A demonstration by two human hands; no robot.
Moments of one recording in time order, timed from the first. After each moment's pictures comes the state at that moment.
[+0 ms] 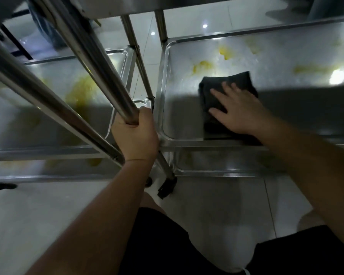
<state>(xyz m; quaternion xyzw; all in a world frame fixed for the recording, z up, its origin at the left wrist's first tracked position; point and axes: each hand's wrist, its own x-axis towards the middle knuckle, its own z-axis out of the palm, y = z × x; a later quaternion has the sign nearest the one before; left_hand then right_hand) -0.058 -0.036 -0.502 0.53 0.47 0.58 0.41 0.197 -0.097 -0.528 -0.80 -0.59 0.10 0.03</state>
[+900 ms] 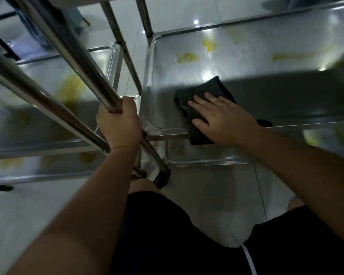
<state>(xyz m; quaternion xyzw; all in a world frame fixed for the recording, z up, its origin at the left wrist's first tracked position) -0.062 -0.039 -0.497 0.54 0.51 0.56 0.37 0.158 -0.154 -0.525 -0.75 -0.66 0.09 0.05</state>
